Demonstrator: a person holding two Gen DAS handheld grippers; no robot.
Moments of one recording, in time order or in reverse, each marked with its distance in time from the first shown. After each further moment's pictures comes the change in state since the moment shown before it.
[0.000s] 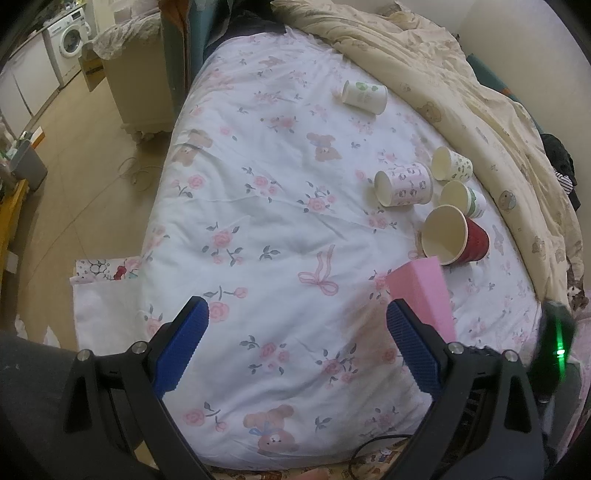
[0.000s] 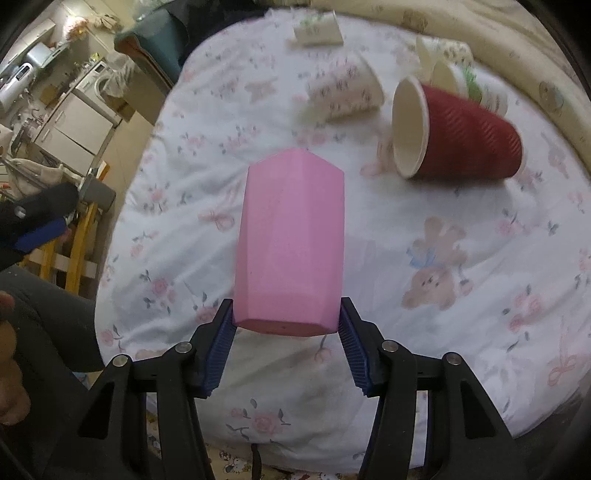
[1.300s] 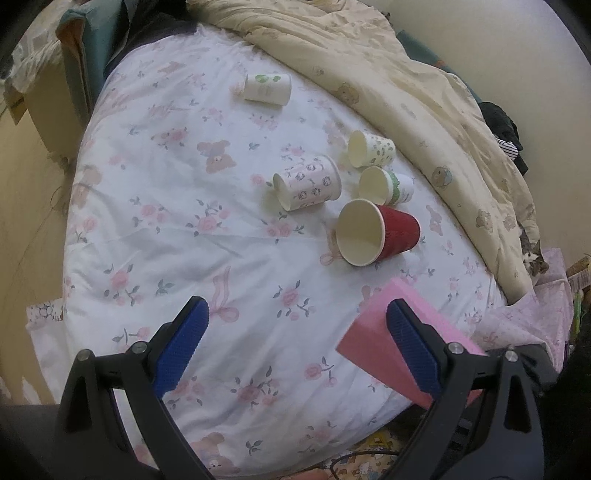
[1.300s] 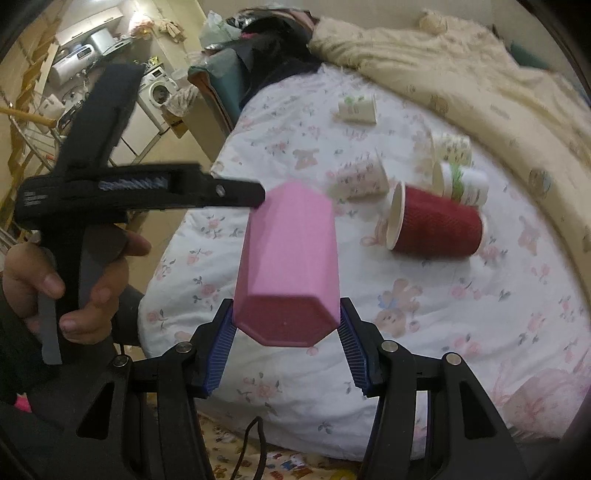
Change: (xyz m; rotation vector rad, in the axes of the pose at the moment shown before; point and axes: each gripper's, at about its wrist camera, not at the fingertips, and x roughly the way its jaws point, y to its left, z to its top) left arm 0.018 -0.063 0.027 0.162 0.049 -0.235; right arm -0.104 0.008 -0.005 -0.208 -0.169 0.062
